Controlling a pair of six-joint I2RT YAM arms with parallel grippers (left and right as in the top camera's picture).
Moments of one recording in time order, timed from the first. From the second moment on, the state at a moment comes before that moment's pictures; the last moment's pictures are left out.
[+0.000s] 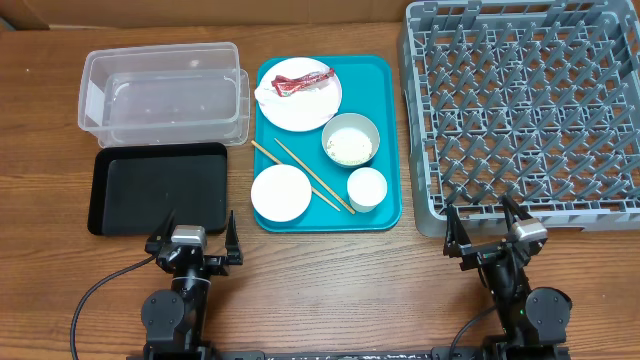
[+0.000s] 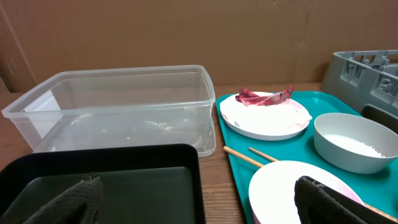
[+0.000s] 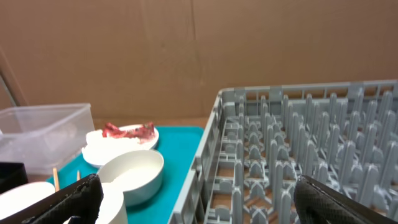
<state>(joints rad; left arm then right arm) 0.01 0.02 0.01 -0.07 0.05 0.00 0.06 0.01 0.02 0.04 -0.17 0.12</state>
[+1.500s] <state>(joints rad) 0.01 0.75 0.78 -0.27 0.21 -0.03 0.06 0.50 0.74 -0.39 -0.20 0.09</state>
